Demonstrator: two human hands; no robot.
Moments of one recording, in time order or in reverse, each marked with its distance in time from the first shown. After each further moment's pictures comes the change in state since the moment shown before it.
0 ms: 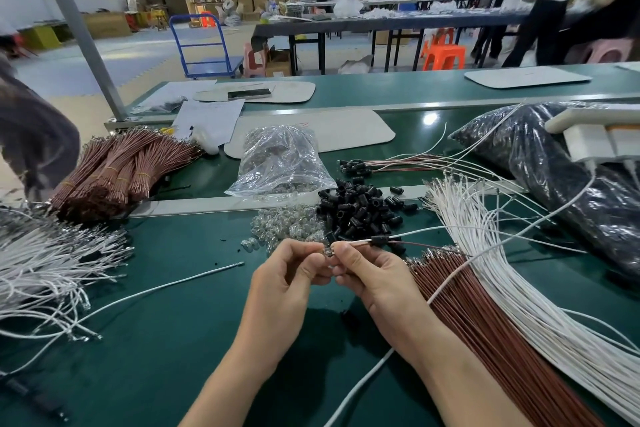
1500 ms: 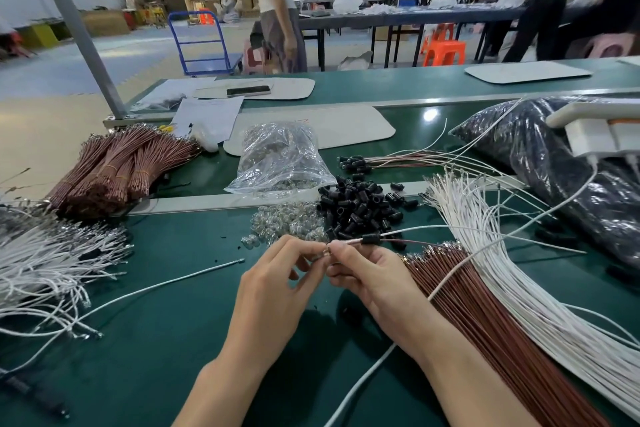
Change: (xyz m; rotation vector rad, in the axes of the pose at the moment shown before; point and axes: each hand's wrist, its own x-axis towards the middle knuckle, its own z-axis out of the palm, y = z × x) left_hand 0.000 -0.004 -0.014 0.541 0.020 0.370; right_hand 0.005 0.005 -0.003 -0.051 -0.048 0.035
